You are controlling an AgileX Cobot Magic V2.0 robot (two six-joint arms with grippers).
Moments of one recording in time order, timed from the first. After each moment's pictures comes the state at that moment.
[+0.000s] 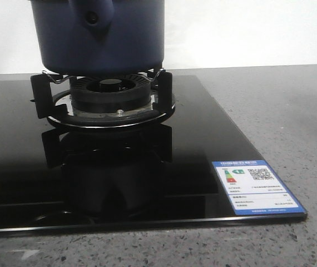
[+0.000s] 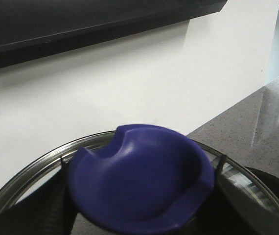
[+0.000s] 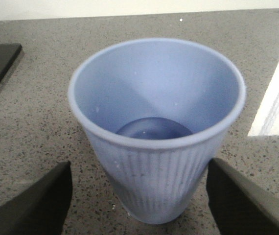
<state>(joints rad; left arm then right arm) 0.12 1.31 -1.32 -1.30 0.80 1.37 0.02 0.96 -0.35 0.04 -0.18 -0.03</state>
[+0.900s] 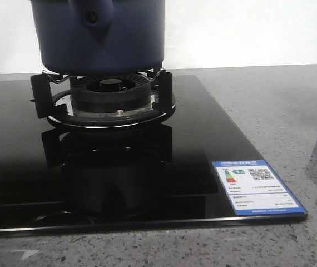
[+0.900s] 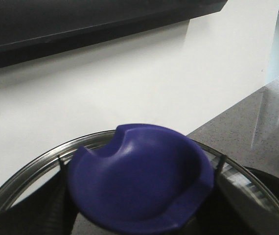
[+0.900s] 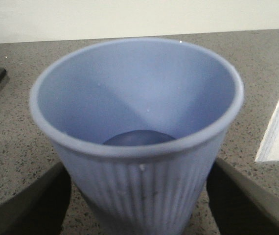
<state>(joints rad) 0.12 1.31 -1.32 -1.30 0.80 1.37 0.02 1.24 -0.35 0.07 -0.55 -0.04</state>
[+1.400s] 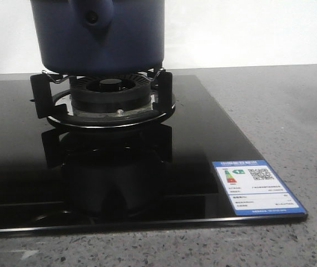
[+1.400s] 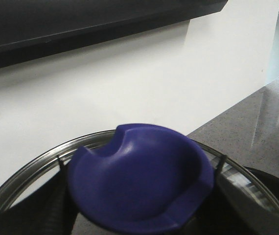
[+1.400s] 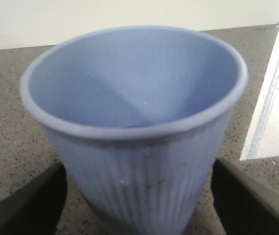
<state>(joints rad) 0.12 1.31 -1.32 -1.30 0.80 1.37 -0.02 1.32 -0.35 0.09 -0.65 -0.04</state>
